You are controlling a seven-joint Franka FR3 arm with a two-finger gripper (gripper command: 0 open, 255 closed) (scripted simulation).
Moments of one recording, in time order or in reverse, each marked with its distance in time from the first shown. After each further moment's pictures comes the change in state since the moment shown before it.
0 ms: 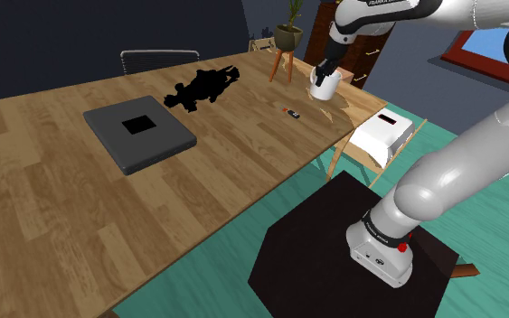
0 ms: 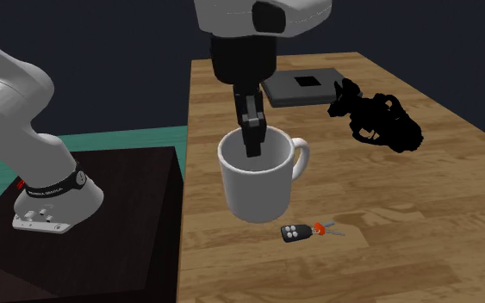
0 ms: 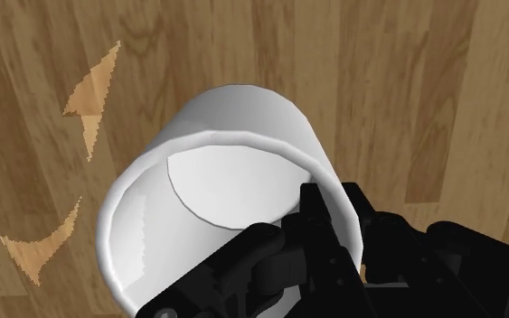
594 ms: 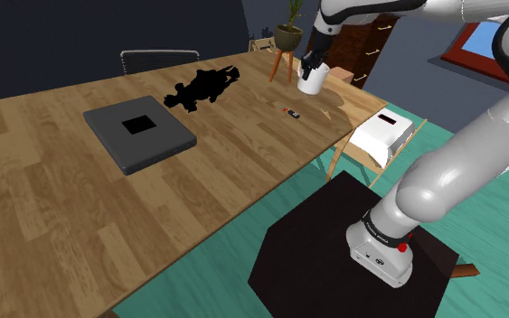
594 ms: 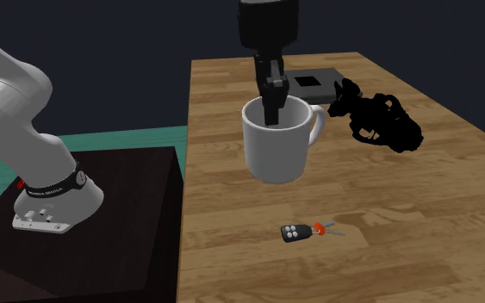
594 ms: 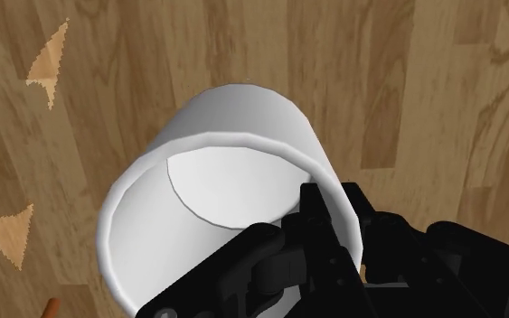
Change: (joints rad) arm 0.048 0.055 0.063 0.105 0.019 -0.054 0.098
